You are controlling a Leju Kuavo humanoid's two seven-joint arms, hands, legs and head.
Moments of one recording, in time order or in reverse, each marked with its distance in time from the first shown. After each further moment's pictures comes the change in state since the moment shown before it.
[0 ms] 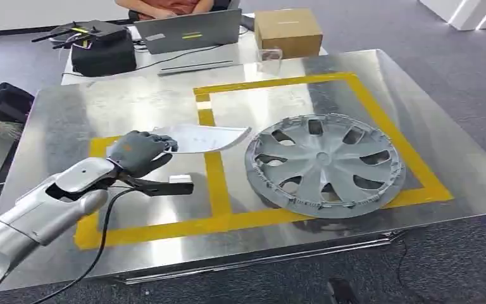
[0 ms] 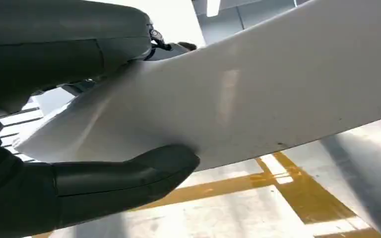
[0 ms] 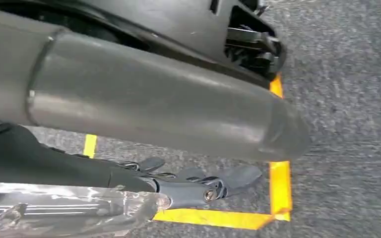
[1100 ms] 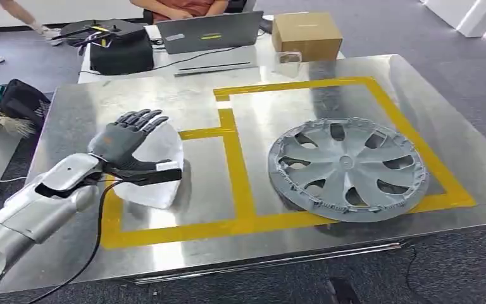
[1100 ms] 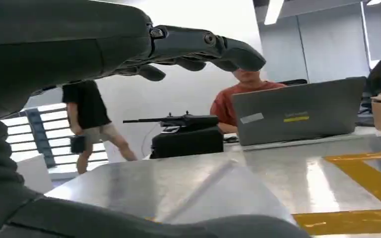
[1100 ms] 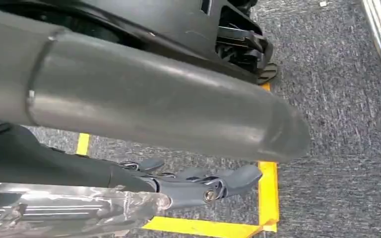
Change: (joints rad) left arm 0.020 -0.006 0.095 0.033 -0.039 0.079 0.049; right arm 0.000 -0.003 -0.003 0.000 -0.013 -0.010 -0.011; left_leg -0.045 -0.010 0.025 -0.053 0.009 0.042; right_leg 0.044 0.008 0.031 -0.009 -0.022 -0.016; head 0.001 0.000
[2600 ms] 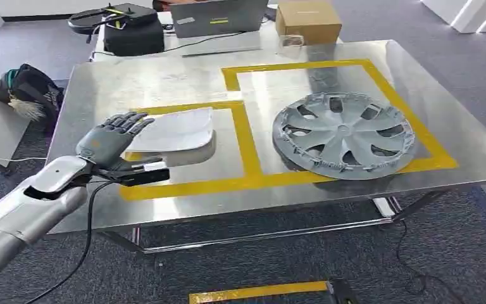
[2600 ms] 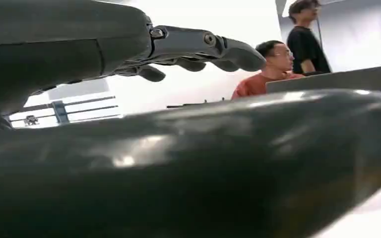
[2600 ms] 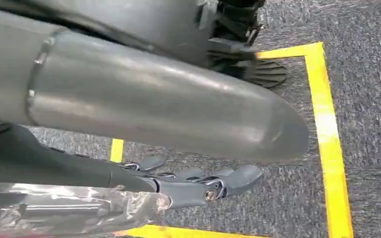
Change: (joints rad) left arm 0.018 0.020 0.035 0.026 0.002 0.011 -0.015; right arm -0.002 -0.010 -0.005 0.000 -0.006 -0.003 0.000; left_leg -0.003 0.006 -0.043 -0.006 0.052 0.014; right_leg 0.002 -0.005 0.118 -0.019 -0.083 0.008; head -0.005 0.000
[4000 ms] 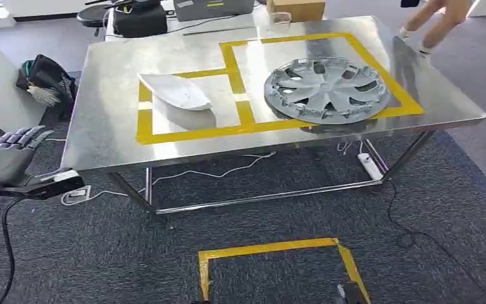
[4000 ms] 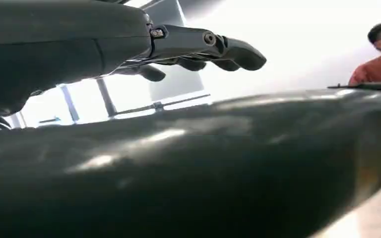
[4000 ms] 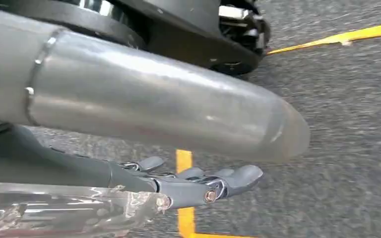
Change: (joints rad) left arm 0.245 0.290 0.261 -0.127 0.031 0.024 0.018; right arm 0.025 -0.015 -0.027 0.002 -0.015 -0.007 -0.019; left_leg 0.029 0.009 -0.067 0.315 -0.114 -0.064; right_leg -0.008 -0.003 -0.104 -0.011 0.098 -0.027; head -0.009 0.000
